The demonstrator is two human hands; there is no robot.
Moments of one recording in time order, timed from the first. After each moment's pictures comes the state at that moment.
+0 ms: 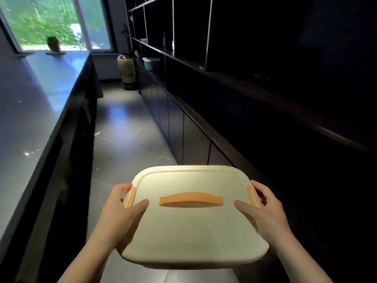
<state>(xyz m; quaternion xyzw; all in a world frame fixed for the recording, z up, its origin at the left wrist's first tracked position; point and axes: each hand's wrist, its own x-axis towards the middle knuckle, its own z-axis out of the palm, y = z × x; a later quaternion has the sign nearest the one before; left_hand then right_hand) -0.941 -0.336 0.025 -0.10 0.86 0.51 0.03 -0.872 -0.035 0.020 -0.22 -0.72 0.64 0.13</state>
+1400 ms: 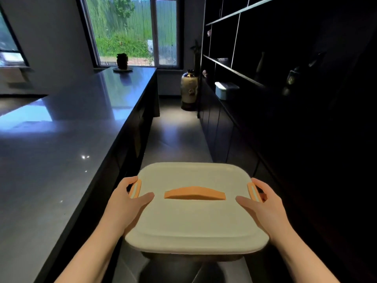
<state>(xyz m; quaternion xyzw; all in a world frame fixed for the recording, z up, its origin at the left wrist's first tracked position) -1.778 -0.556 0.040 -0.18 0.83 0.52 -0.09 -1.804 -0.242 0.026 -0.09 -0.80 0.59 0.06</state>
